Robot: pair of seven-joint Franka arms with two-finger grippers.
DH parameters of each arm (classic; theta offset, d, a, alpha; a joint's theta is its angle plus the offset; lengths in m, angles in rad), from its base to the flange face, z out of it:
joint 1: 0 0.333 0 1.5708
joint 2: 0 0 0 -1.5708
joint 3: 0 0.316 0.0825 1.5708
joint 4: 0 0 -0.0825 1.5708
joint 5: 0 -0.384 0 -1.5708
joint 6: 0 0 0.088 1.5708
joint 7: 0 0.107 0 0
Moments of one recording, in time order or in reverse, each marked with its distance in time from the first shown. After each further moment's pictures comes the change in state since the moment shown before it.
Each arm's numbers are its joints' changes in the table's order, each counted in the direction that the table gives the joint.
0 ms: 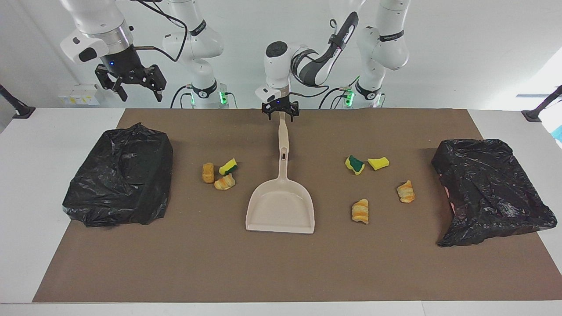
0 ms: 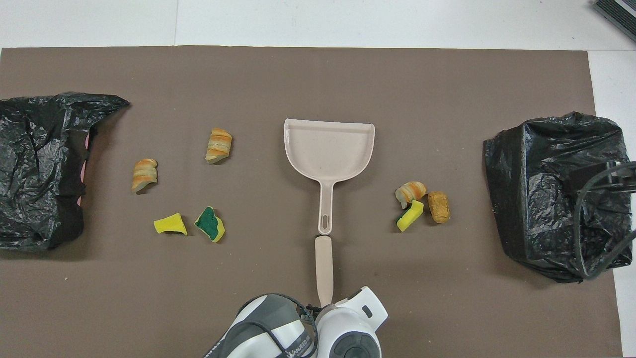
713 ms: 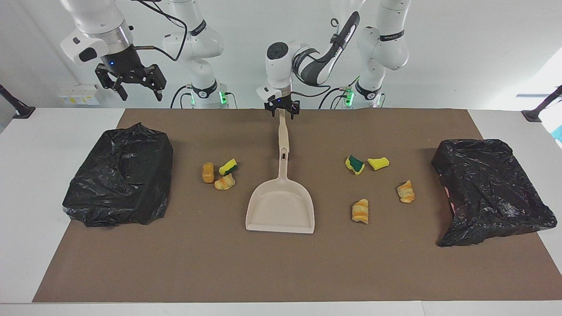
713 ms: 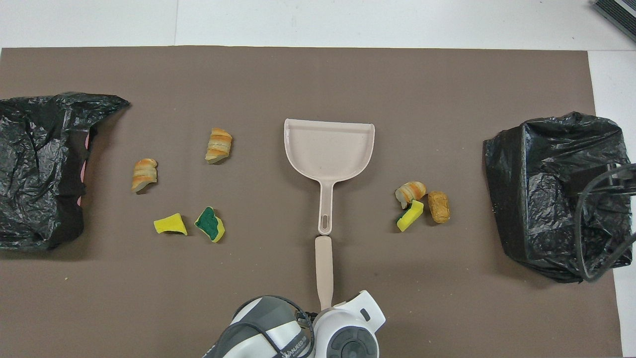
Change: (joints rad) left arm 0.001 0.006 0.000 -0.001 0.061 -0.063 0.128; right arm 0.000 0.001 0.000 0.000 0.000 -0.007 0.000
